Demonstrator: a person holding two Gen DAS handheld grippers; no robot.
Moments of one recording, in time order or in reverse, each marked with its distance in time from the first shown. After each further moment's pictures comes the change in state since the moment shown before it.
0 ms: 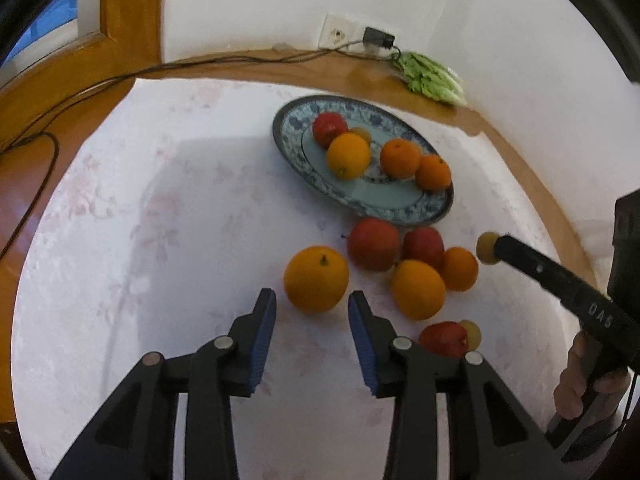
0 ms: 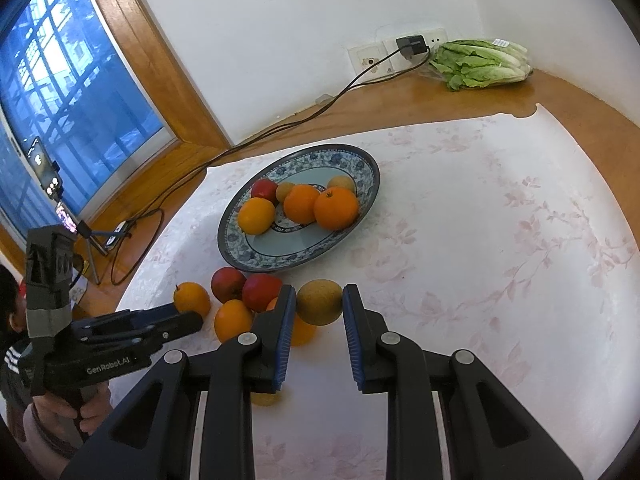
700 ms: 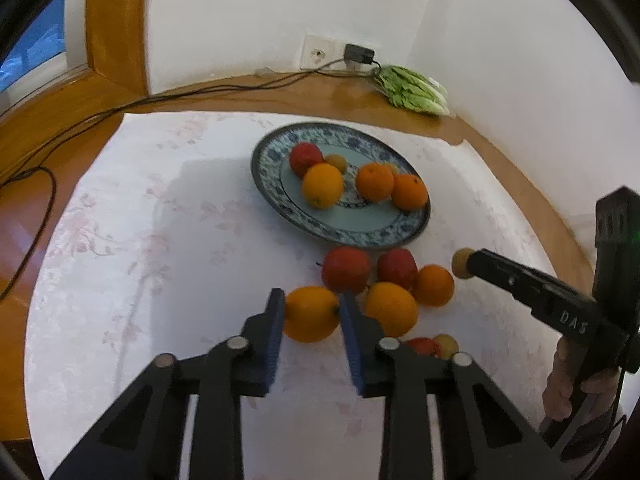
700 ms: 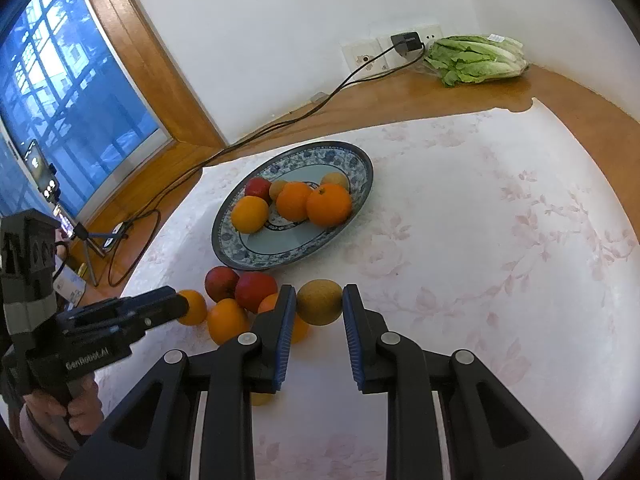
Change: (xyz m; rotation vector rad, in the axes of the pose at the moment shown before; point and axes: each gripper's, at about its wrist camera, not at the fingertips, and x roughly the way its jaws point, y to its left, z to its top) left arm -0.015 -0.016 0.010 0.058 -0.060 -0.002; right arm 0.001 -0.005 -0.001 0.010 0.002 -0.004
